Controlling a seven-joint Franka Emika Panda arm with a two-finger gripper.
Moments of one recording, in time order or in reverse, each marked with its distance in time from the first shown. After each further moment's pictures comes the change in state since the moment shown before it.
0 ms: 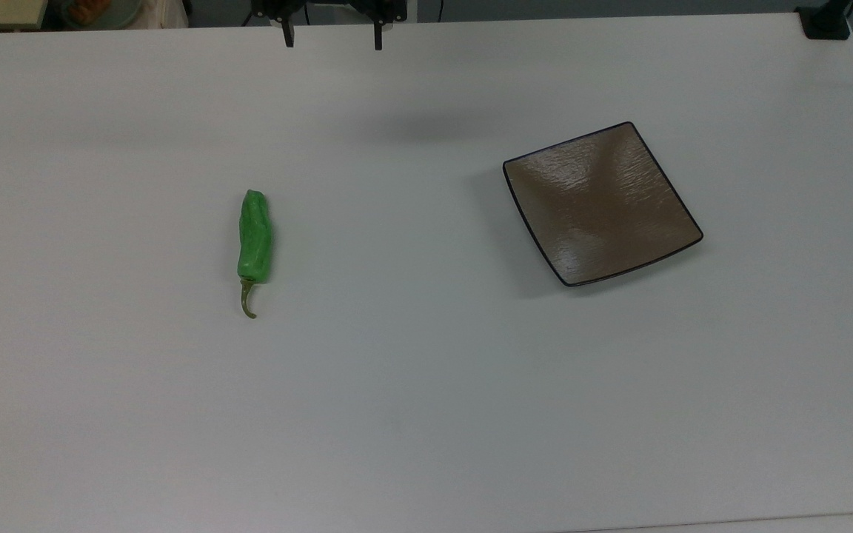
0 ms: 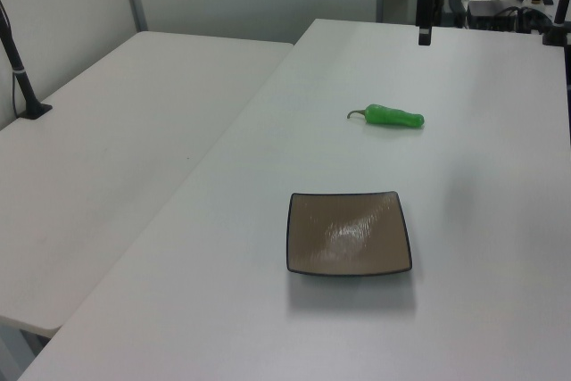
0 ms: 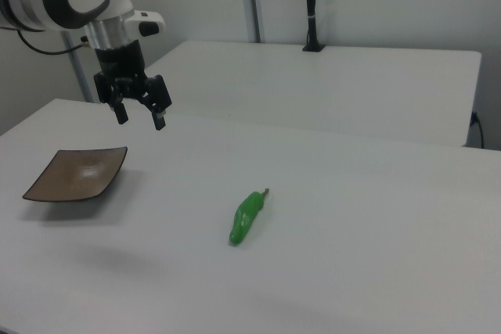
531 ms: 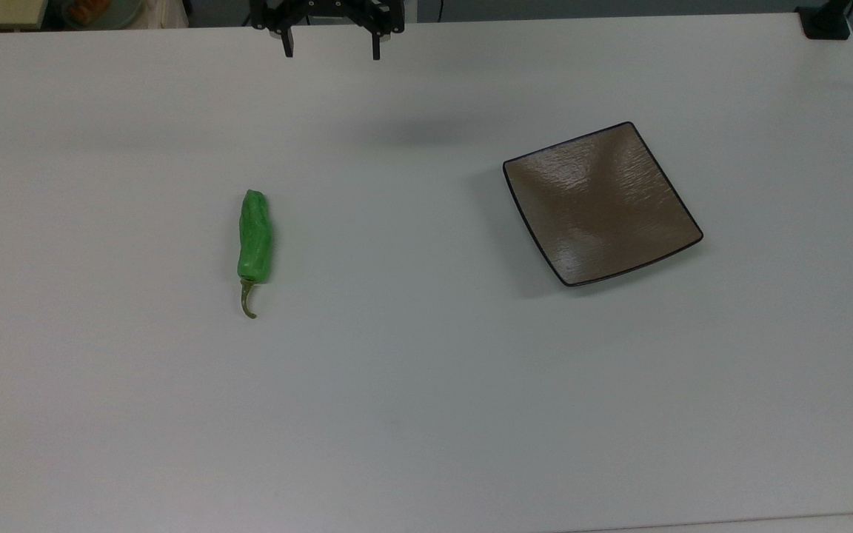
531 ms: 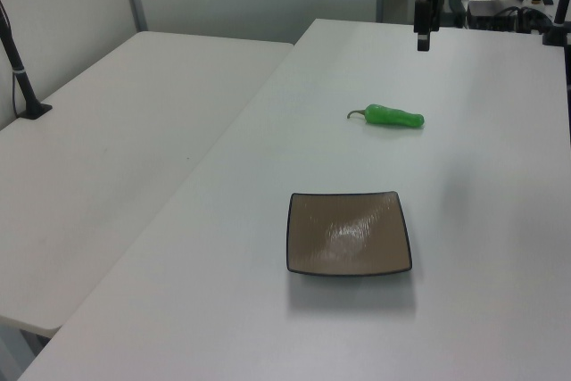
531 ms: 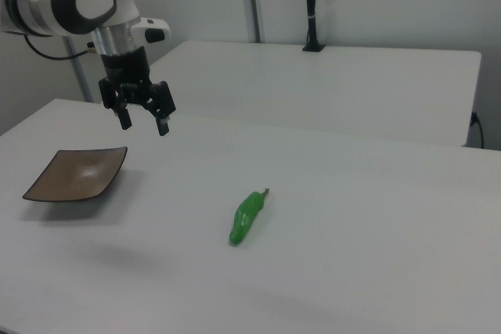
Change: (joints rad) arm 0.001 0.023 -0.006 -0.001 0.002 0.000 -0.007
